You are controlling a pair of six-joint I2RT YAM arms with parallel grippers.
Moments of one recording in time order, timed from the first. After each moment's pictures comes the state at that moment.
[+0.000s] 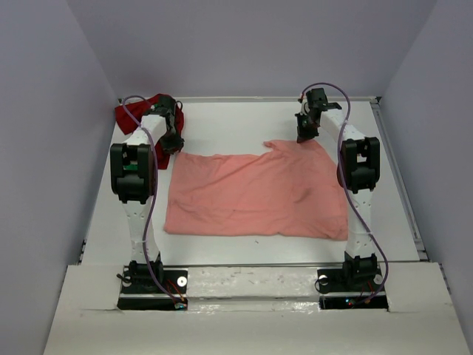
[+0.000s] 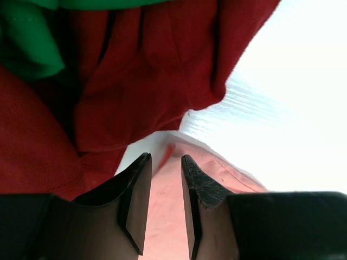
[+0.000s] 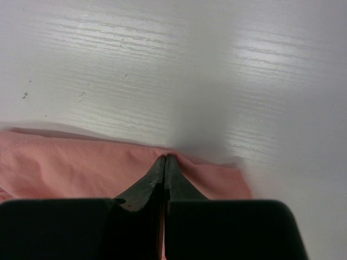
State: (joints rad) left arm -0.07 2.17 1.76 -0.76 -0.11 -0.46; right arm 0.14 2.40 2.08 -0.73 -0.15 0.06
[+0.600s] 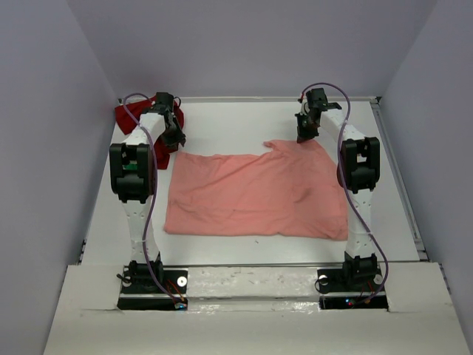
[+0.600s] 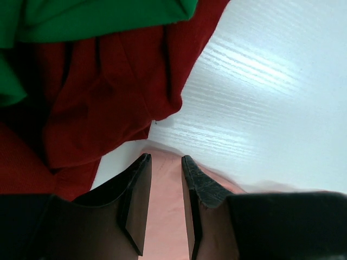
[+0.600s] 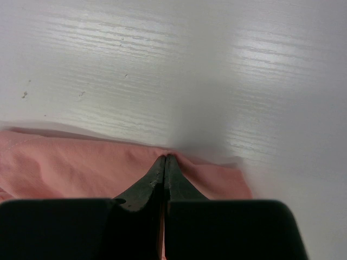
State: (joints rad) left arm -0.06 2.17 1.78 -0.72 0.00 -0.45; right arm 0.14 2.40 2.08 -0.74 -0.15 0.06
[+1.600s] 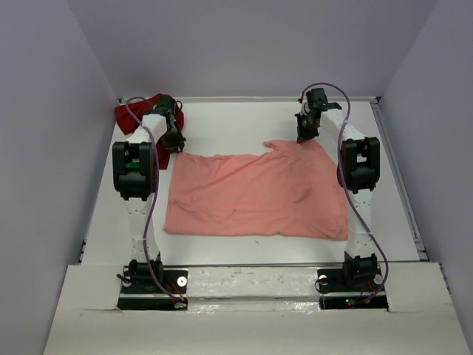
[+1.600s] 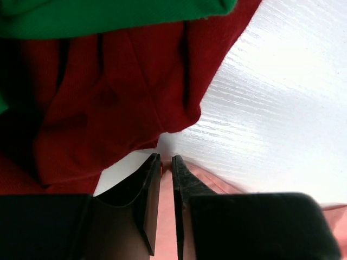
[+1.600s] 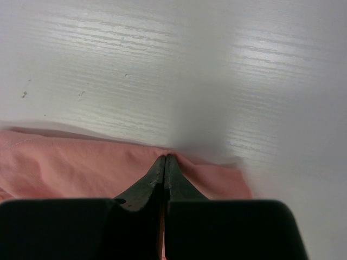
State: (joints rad) left arm -0.06 2.23 1.81 -0.75 -0.02 -0.46; right arm 0.14 2.40 2.08 -0.74 -0.15 0.06
